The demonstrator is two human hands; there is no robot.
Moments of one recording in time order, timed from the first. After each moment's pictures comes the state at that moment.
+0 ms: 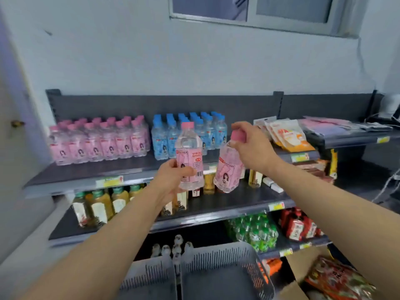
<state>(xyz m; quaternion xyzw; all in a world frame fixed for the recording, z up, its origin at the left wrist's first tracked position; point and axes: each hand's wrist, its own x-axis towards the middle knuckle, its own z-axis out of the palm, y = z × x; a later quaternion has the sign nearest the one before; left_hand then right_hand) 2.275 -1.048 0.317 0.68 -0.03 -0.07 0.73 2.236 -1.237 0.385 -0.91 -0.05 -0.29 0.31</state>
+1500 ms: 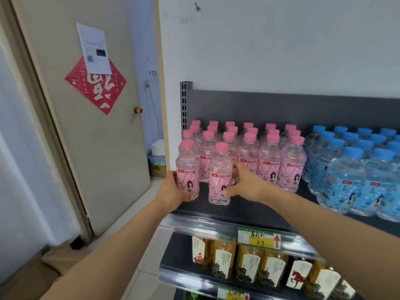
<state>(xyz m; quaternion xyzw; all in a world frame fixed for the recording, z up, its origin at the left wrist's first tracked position) 2.517 -0.644 0.249 0.82 0.13 0.12 0.54 2.561 -0.845 0.298 -0.87 -0.21 0.13 0.42</state>
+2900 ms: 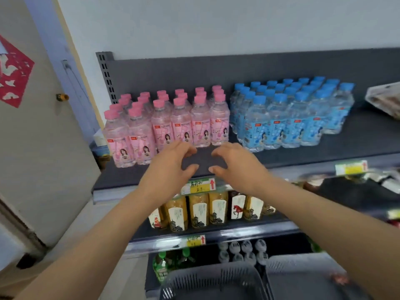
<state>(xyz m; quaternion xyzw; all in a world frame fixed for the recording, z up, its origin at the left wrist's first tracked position) 2.430 -0.776 0.299 0.93 -0.19 0.18 0.26 2.439 -0.948 0.302 -0.96 -0.17 -0.11 0.17</state>
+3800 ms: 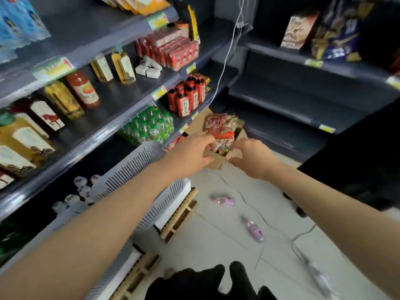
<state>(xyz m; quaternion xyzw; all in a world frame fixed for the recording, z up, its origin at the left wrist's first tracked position) 2.158 -1.240 0.168 0.75 -0.62 -0.14 0.18 2.014 -1.350 0.156 -0.92 0.35 0.04 0.18</state>
